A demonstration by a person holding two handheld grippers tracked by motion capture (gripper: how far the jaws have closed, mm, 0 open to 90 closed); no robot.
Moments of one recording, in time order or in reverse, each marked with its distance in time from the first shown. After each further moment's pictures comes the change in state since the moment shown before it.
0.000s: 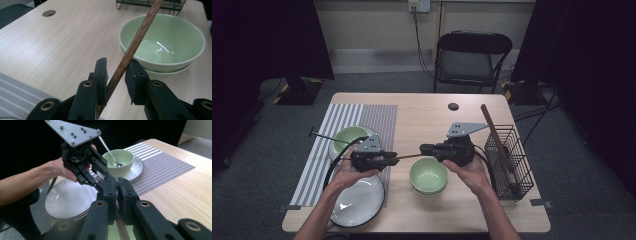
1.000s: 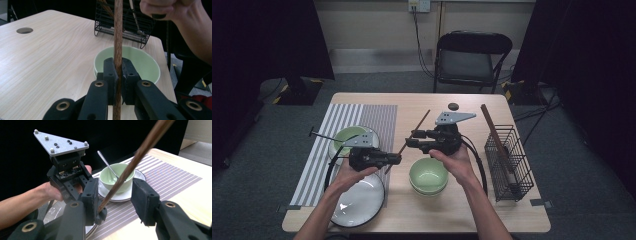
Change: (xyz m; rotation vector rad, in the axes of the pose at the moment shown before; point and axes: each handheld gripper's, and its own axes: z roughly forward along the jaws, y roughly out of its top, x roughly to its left) left arm 0.001 0.004 -0.011 -0.209 -0.158 -0.129; right arm -0.009 0.019 0.033 -0.070 0.006 0.057
